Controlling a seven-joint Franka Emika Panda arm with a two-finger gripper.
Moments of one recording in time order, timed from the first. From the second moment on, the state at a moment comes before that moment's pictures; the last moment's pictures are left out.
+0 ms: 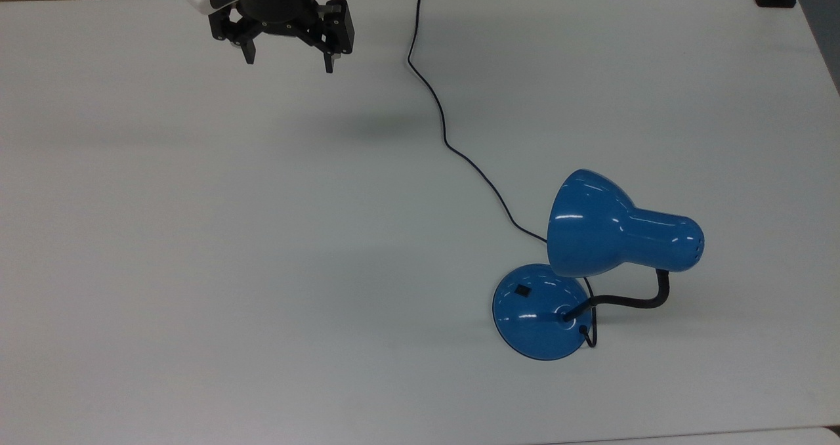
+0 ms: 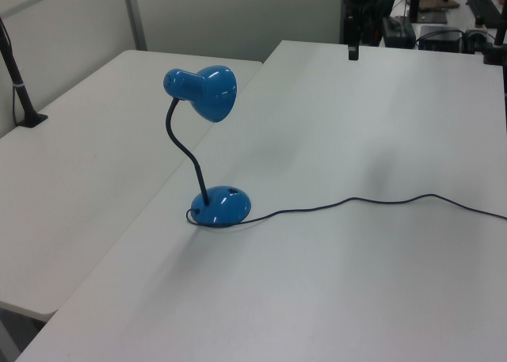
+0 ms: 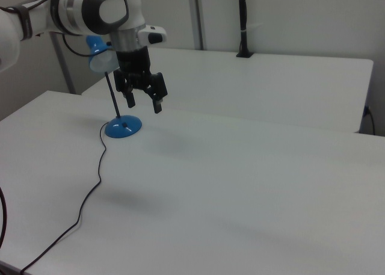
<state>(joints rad) 0.07 0.20 -0.12 -1.46 -0.03 1.62 0.01</state>
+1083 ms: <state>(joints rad) 0.09 0.24 -0.11 -1.47 0.04 1.66 -0.31</state>
